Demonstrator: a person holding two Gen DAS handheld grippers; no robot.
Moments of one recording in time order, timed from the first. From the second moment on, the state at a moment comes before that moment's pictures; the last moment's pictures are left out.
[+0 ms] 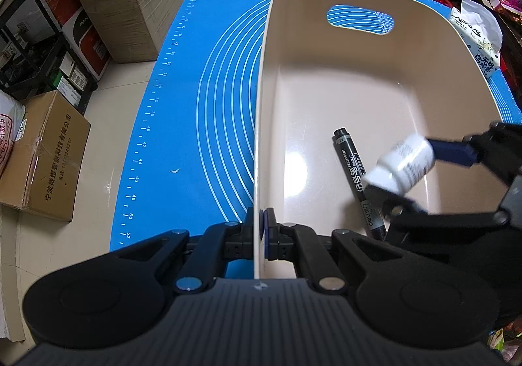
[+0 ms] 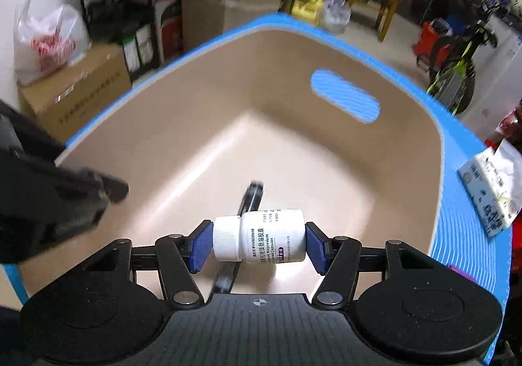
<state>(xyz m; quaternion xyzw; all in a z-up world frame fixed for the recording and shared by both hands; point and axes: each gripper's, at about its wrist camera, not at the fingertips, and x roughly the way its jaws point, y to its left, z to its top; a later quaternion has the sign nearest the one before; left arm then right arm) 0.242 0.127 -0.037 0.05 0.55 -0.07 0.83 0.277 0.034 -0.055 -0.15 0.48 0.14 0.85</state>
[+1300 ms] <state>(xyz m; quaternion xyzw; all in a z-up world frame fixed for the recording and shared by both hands) 0.243 0.127 -0.036 0.05 0.55 -0.07 0.83 0.168 -0.163 -0.006 0.01 0.40 -0.06 0.92</state>
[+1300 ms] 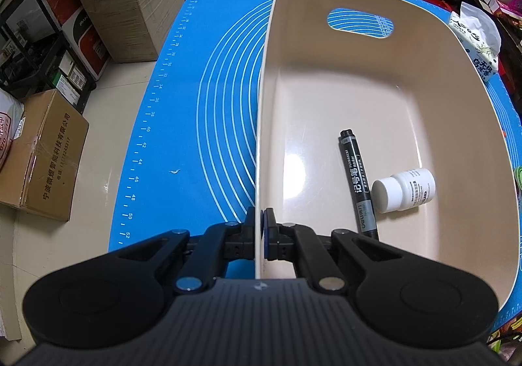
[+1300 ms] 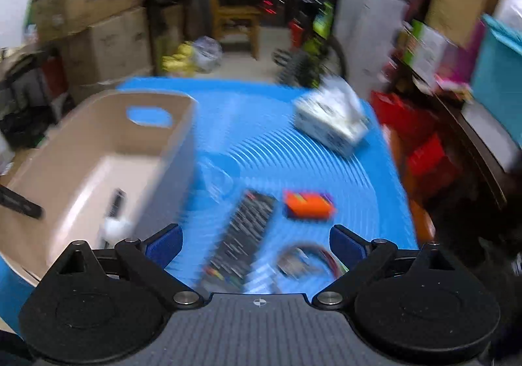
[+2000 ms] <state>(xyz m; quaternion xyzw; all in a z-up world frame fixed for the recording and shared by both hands) 0.242 0.127 -0.036 0.05 0.55 -0.07 0.83 0.145 -0.182 -0.108 0.07 0.48 -0.09 0.87</state>
